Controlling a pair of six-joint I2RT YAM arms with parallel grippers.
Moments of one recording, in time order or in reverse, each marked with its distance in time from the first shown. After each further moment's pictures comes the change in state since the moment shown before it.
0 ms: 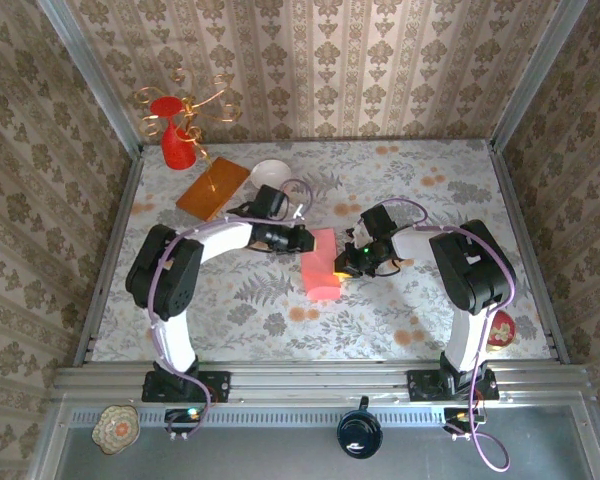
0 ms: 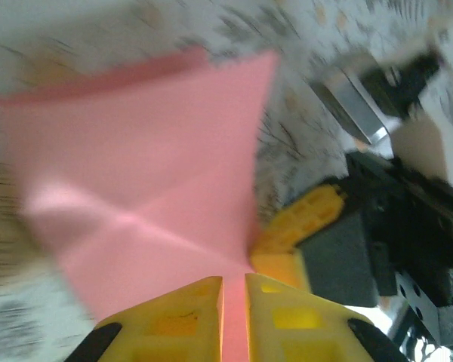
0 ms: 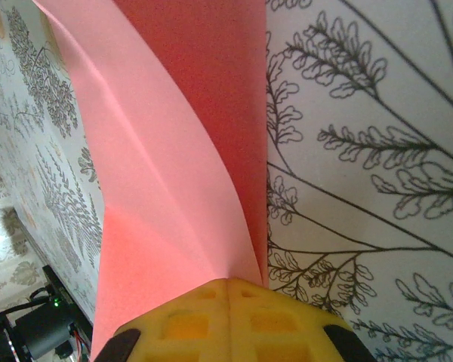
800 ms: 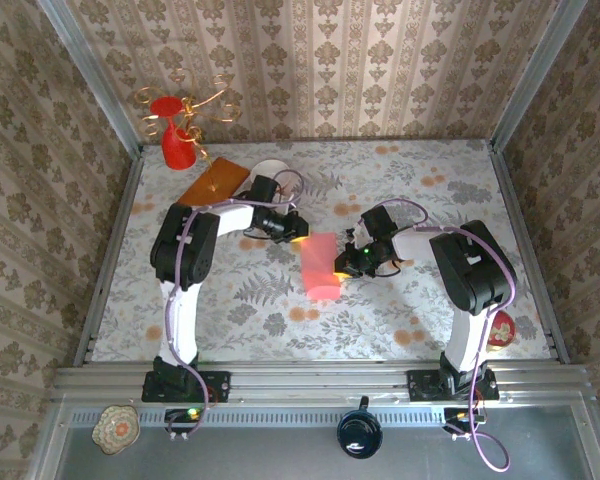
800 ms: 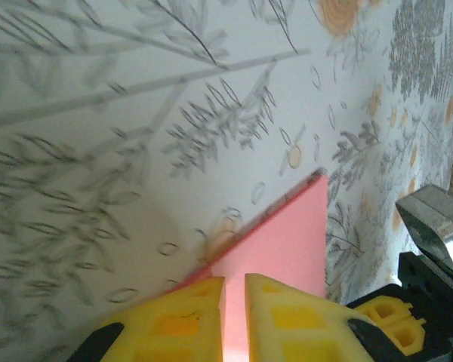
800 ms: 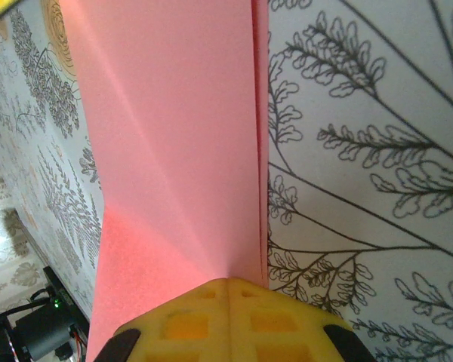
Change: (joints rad) left arm 0.162 0.294 0.239 -0.016 0.090 -0.004; right arm -0.006 -0.005 -0.011 0.015 0.002 0.005
